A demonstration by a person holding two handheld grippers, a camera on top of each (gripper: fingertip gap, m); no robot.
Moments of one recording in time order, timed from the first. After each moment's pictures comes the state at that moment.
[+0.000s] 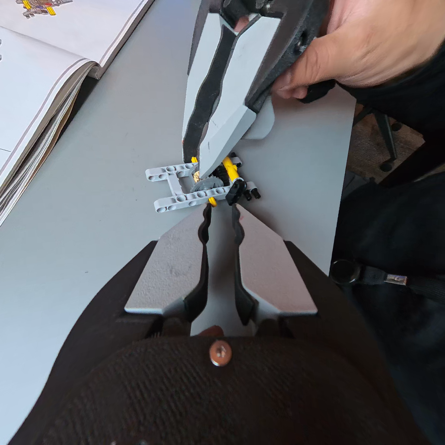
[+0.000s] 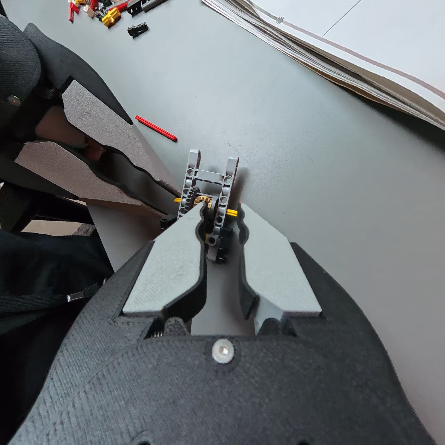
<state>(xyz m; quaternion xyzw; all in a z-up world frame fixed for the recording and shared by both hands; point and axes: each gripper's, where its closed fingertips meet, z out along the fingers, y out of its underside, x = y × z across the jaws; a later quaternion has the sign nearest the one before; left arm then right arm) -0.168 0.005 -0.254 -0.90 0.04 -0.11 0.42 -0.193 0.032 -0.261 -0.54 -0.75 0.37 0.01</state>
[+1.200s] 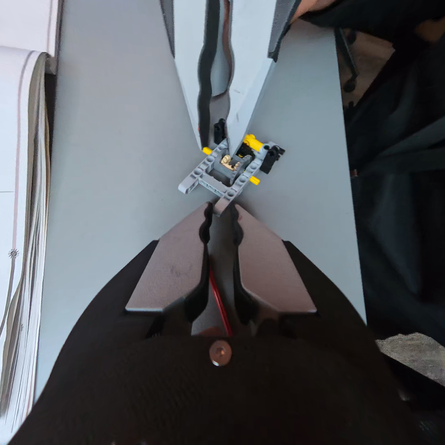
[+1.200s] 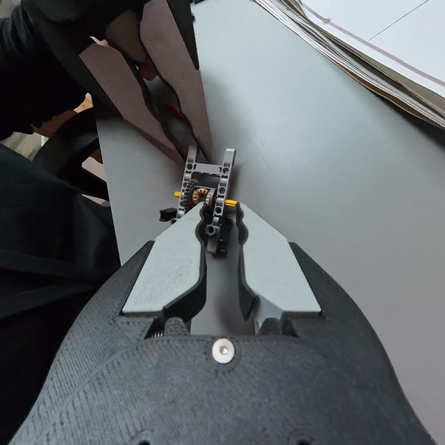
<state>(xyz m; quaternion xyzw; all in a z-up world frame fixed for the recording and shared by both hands) -0.194 -0.006 -0.263 -0.90 0.19 -0.17 0.34 -0.185 0.026 -0.261 -0.47 -0.78 0.42 -0.03</state>
